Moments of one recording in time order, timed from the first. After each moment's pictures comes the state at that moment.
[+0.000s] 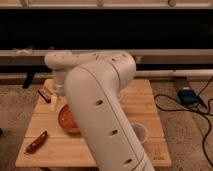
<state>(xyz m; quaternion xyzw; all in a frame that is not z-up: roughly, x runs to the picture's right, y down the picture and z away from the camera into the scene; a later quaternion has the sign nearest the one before) -0.225 0.098 0.778 -0.50 0.15 0.32 0.79</state>
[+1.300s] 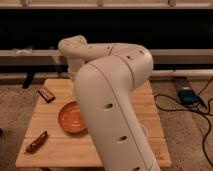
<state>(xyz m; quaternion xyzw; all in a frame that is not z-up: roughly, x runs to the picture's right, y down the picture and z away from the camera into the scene) -0.118 0.003 0.804 -0.37 0.15 0.34 0.85</state>
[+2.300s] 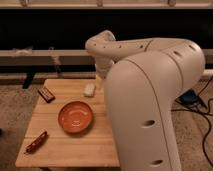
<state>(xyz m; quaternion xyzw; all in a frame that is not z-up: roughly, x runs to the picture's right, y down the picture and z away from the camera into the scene) 0.022 -0.034 0.798 -0.24 0.19 0.40 0.86</state>
